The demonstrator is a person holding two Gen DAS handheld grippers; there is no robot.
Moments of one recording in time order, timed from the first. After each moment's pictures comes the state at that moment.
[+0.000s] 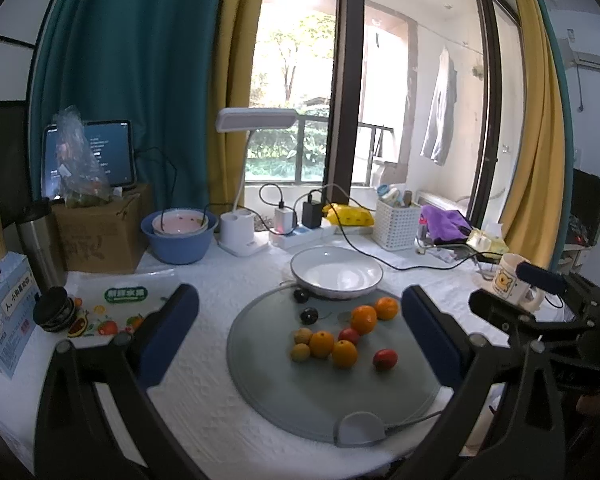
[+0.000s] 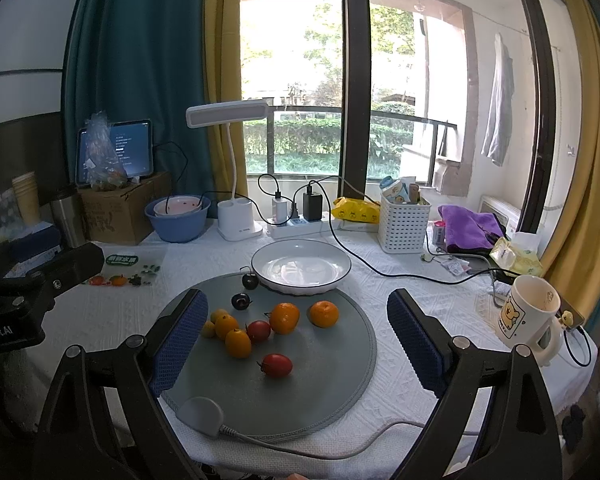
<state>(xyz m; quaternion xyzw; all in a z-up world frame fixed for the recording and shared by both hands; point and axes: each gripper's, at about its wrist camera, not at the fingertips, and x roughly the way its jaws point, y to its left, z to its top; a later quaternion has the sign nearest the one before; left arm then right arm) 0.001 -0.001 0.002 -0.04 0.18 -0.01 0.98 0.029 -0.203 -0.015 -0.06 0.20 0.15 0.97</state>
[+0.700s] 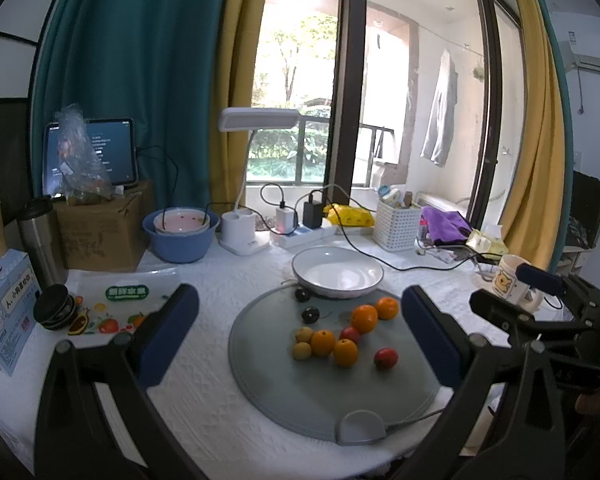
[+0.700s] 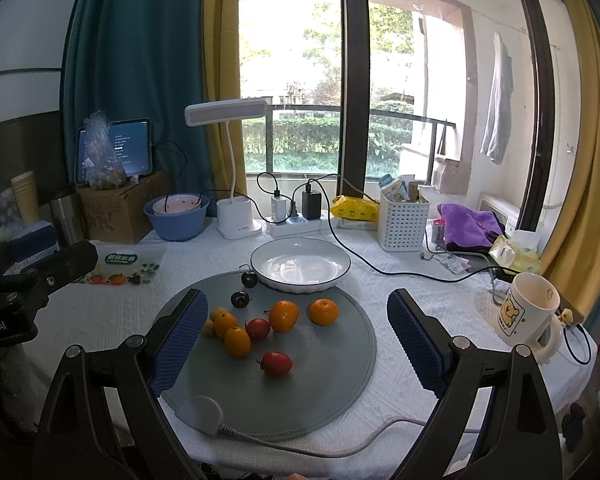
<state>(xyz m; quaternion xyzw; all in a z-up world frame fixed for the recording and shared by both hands) -0.001 0.000 0.002 -0.05 0.18 -0.01 0.98 0.029 -0.204 -0.015 -0.06 0.20 0.15 0.97</state>
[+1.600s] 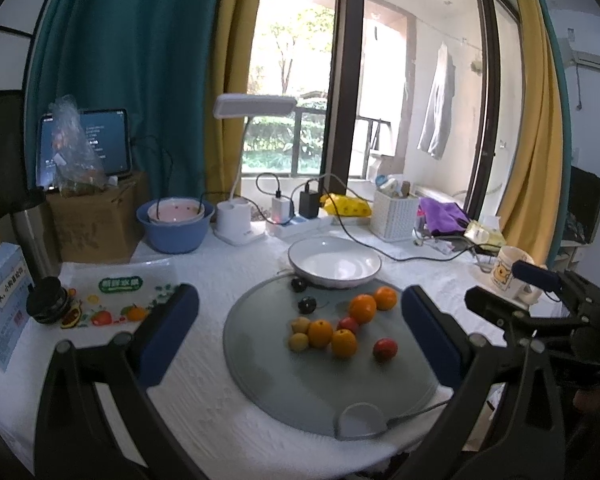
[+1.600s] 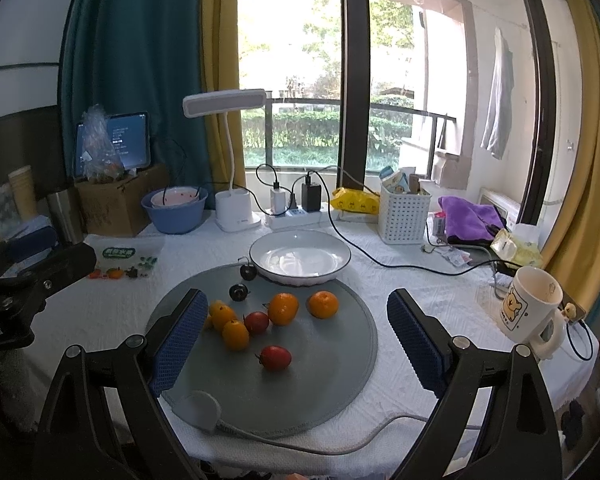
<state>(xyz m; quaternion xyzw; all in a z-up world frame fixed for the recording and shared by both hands) 0.005 -0.002 -0.008 -0.05 0.19 -0.02 0.98 0.035 -0.204 -0.022 -0.06 0.21 0.15 0.96</state>
